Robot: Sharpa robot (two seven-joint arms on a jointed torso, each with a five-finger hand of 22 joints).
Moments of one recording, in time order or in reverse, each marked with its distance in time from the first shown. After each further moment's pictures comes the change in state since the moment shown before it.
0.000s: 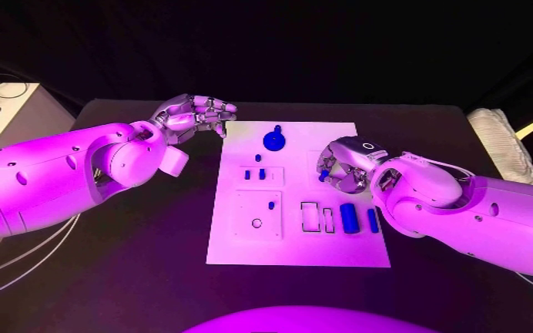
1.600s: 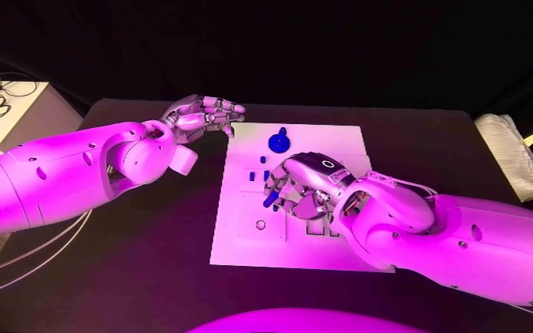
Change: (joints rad) left arm -0.001 0.027 0.000 -0.030 0.001 0.000 0.001; left_hand 0.000 0.000 0.000 0.000 0.000 0.000 0.000 0.000 -0.001 0.000 0.000 0.000 -0.001 0.000 0.000 -0.004 0.000 0.000 0.000 0.000 0.000 0.000; right arm -0.016 0.120 0.003 0.161 0.090 -0.063 0.071; right_hand -0.026 0.027 0.038 -0.055 -0.031 -0.001 -0.008 0.013 0.027 0.005 0.005 -0.011 0.000 -0.003 -0.002 0.010 0.010 0.000 0.004 -0.003 0.030 0.000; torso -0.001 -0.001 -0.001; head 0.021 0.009
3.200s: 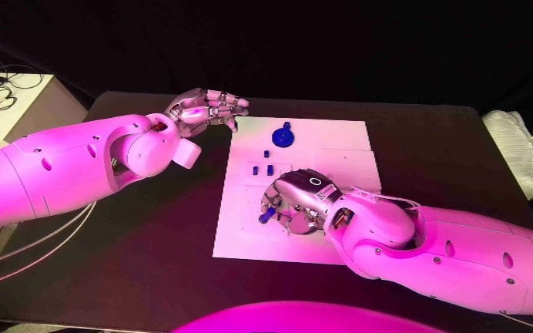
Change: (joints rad) left arm 0.000 -0.003 0.000 0.002 0.000 0.000 -0.001; left_hand 0.000 0.000 0.000 0.000 0.000 0.000 0.000 0.000 0.000 0.000 0.000 0.000 -0.001 0.000 0.000 0.000 0.000 0.000 0.000 0.000 0.000 0.000; right arm -0.083 0.068 -0.013 -0.071 -0.122 0.053 -0.005; right_hand -0.006 0.005 0.004 -0.012 0.006 0.000 0.000 0.001 0.006 0.004 0.004 -0.001 0.030 0.000 0.001 0.000 -0.005 0.000 0.000 0.000 -0.005 0.000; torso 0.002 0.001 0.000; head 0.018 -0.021
